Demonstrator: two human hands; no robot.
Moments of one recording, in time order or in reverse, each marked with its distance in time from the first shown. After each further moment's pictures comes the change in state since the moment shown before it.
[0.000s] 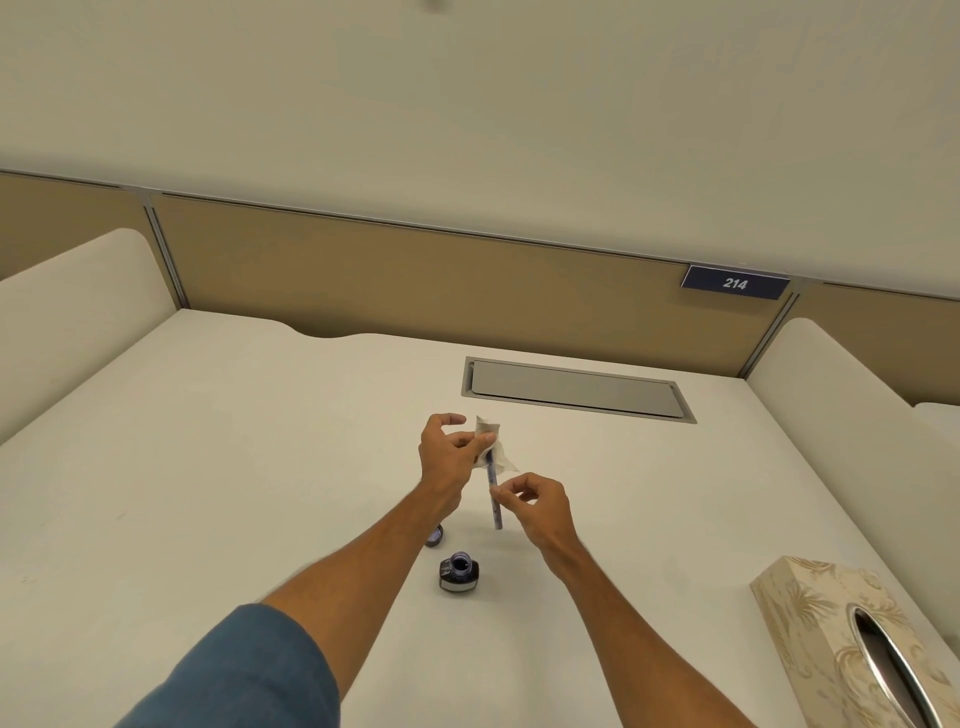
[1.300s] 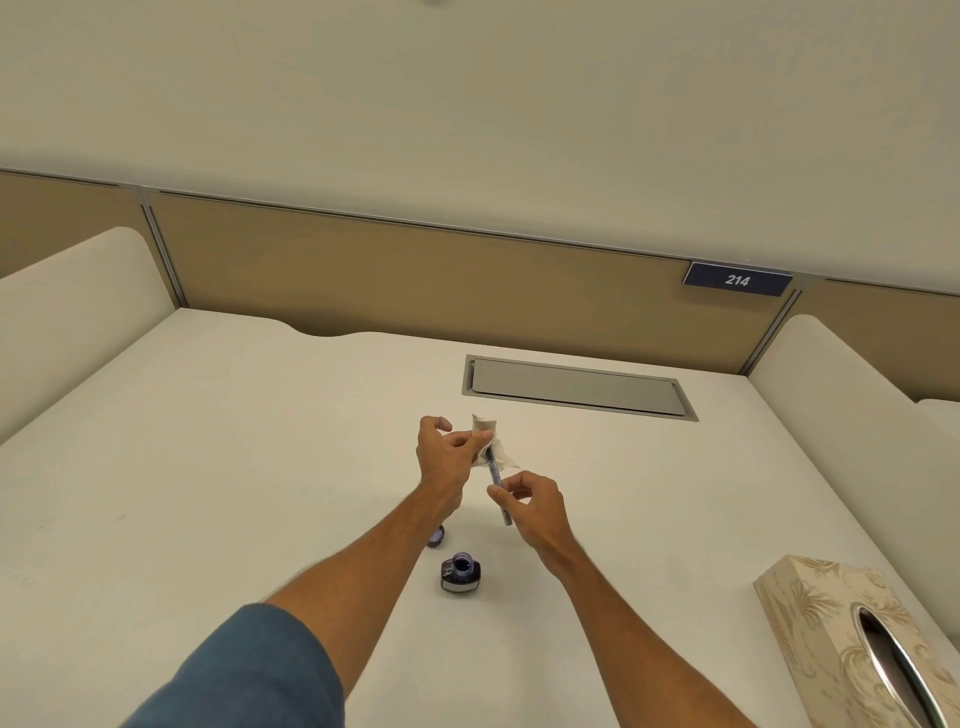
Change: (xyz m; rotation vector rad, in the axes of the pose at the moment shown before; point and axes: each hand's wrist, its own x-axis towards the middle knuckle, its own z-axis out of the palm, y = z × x) left_hand 0.006 -0.004 -0.002 -0.114 0.033 -0.014; right_hand 0.002 -0.002 0.006 -0.067 -0.026 0.018
